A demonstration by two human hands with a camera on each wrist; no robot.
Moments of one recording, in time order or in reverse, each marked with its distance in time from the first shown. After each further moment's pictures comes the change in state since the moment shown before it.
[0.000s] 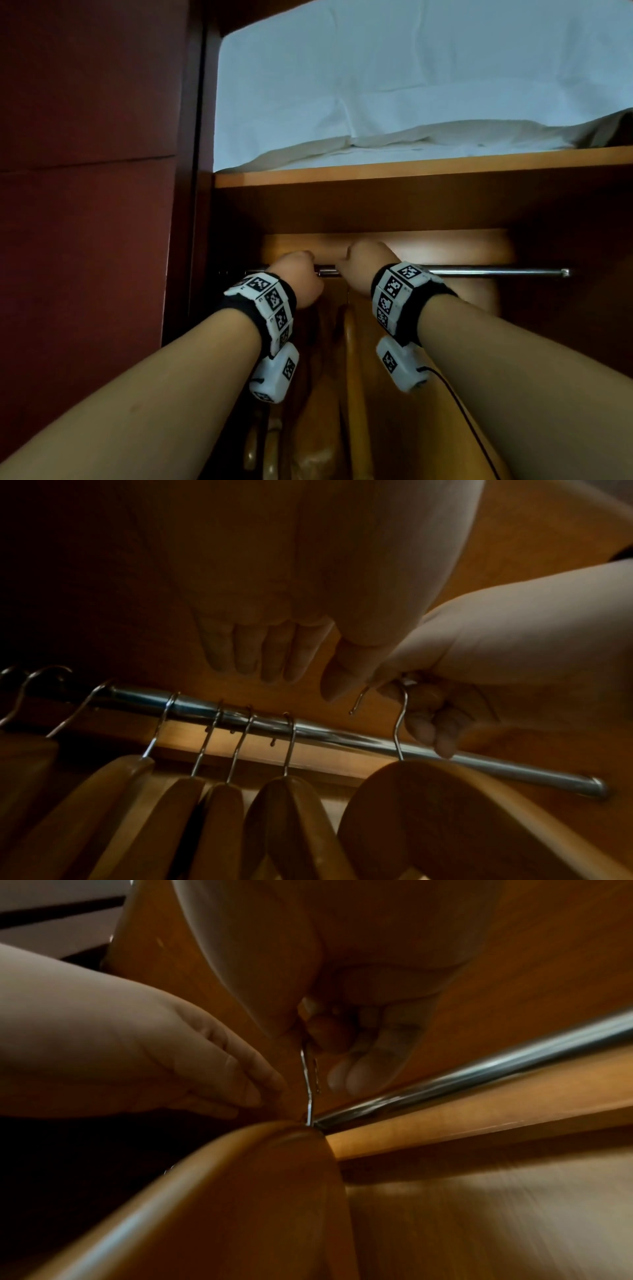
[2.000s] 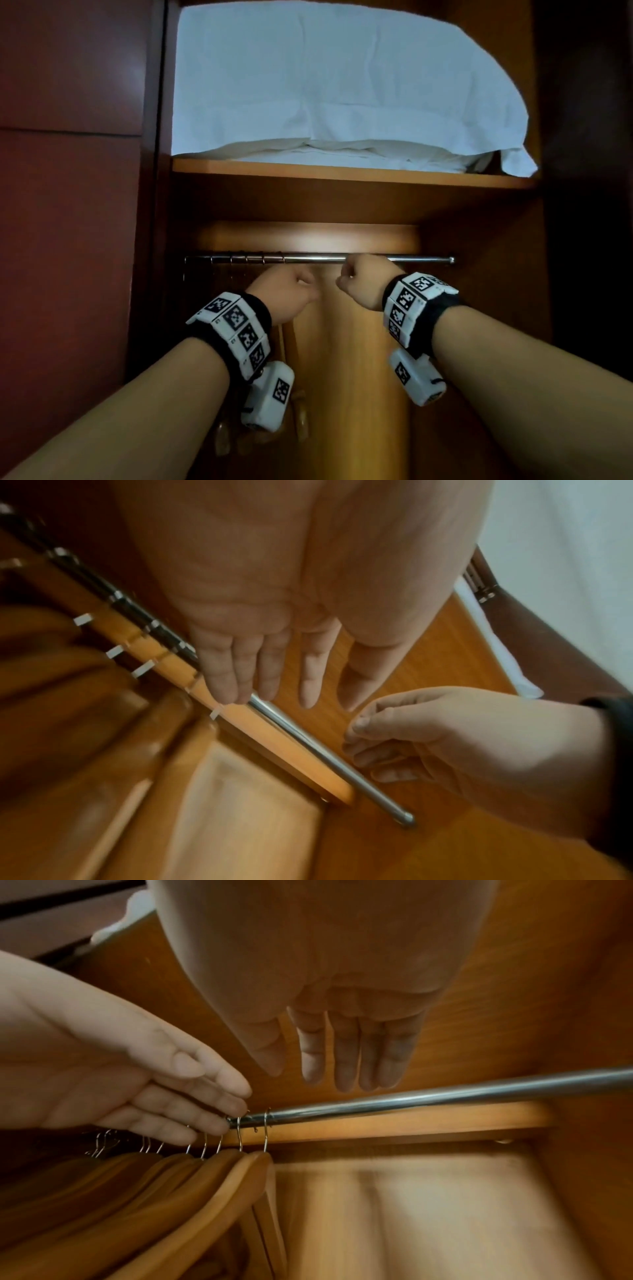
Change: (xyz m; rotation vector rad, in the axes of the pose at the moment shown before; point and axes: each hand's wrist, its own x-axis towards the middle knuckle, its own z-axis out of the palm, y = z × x) left_hand -0.058 0.023 0.017 -0.598 -0.192 0.224; right_hand -0.085 0.044 -0.035 -0.239 0.026 0.096
